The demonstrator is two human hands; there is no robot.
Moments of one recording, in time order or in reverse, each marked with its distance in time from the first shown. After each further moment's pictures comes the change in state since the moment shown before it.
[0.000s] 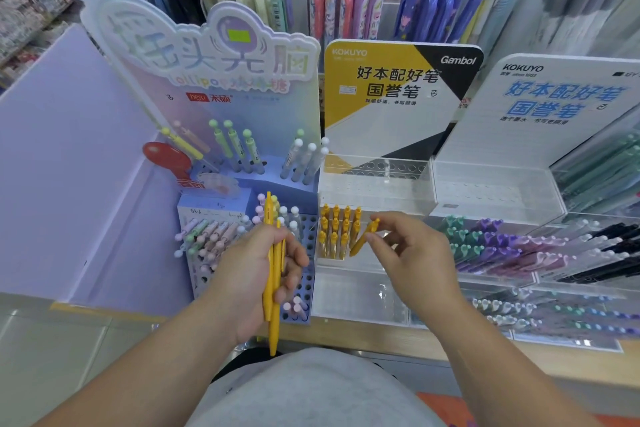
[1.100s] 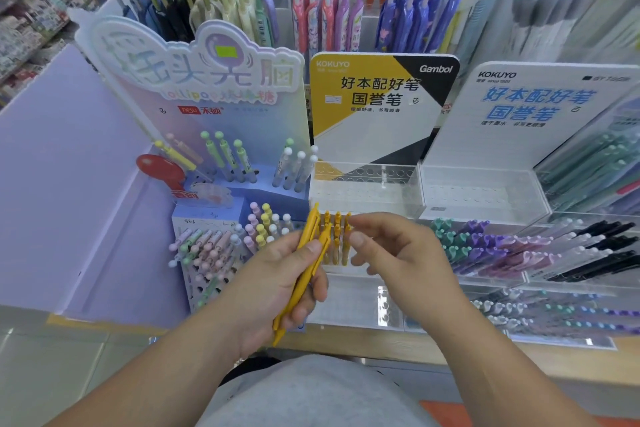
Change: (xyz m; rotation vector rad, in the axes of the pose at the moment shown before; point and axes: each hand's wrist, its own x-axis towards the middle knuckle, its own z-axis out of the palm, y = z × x) left_hand -0.010 -0.004 0.018 0.112 -0.281 0.065; right_hand -0.002 -0.044 -0.026 0.575 -0.196 0.224
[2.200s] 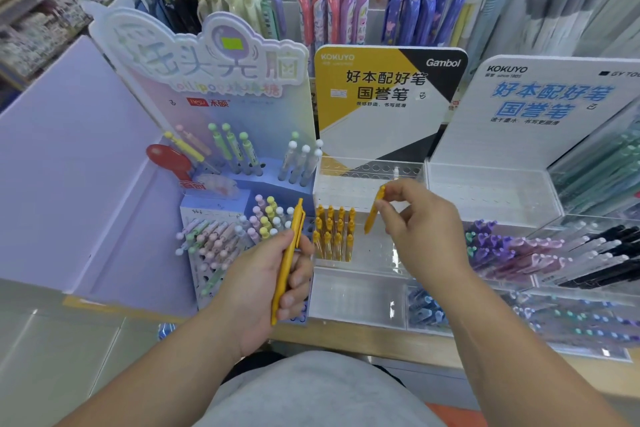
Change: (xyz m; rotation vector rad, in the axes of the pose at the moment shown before) left_hand -0.003 -0.010 -0.003 -0.218 0.129 -0.061; right_hand 0.038 0.019 -0.023 -0.592 0.237 -0.193
